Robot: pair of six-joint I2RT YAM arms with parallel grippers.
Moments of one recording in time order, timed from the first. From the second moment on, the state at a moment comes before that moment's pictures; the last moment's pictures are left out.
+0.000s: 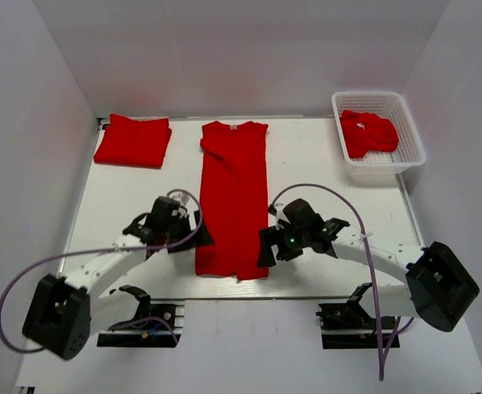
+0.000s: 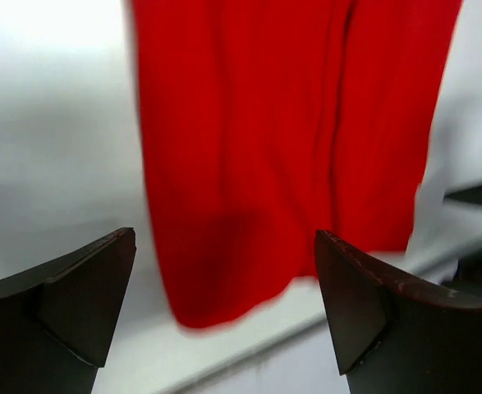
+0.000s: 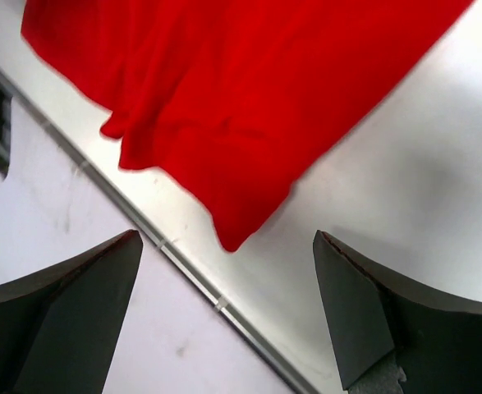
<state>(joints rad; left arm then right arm) -0.44 1.13 0.55 -0.32 0.22 -0.60 0.79 1.26 0.62 -0.30 -0.38 0.42</state>
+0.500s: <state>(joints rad) -0.48 0.91 0.36 -0.42 0.29 -0.69 0.79 1.35 0.54 -0.17 -0.58 0.50</state>
